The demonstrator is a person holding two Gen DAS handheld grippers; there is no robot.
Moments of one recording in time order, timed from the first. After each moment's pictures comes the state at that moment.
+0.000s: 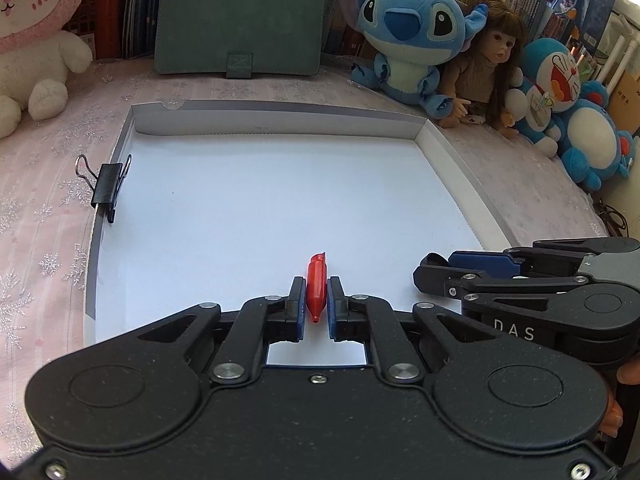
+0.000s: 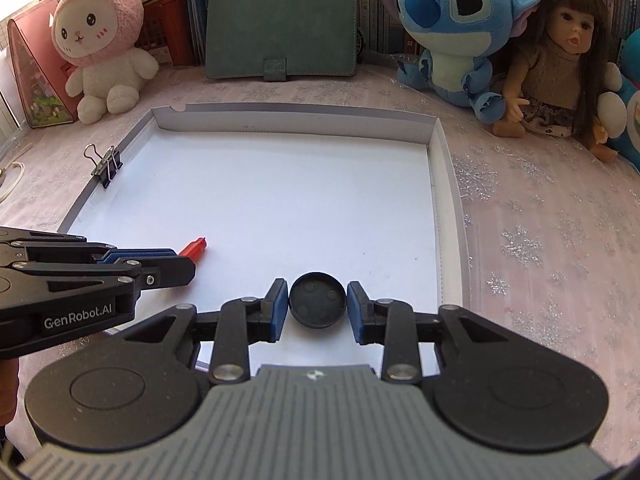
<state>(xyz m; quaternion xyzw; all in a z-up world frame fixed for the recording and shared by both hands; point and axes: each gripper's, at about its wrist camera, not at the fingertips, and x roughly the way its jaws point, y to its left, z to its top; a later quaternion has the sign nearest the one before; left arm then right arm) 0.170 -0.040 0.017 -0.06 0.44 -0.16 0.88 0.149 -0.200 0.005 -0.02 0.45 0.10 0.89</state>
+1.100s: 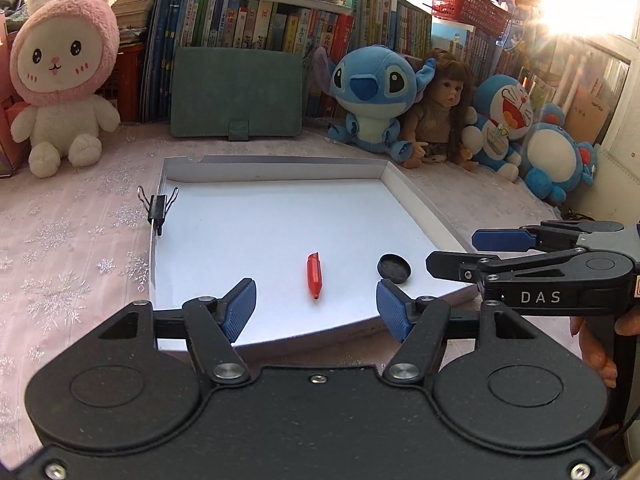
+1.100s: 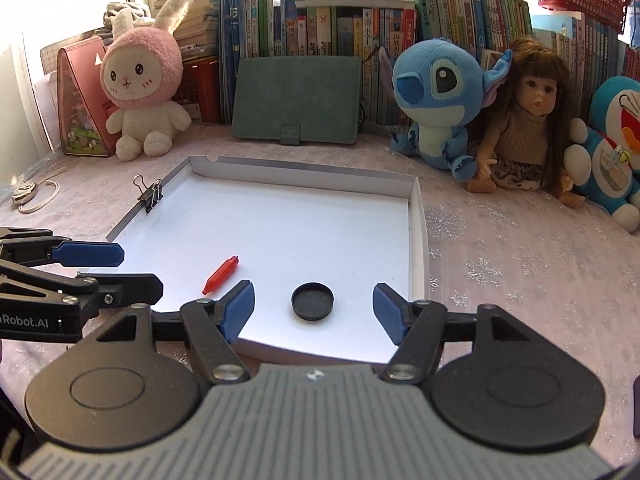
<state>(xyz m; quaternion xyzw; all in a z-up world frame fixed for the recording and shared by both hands) 0.071 -0.009 0.058 -0.05 0.34 -0.18 0.92 0.077 -0.214 0.040 -0.03 0.33 0.12 0.94</state>
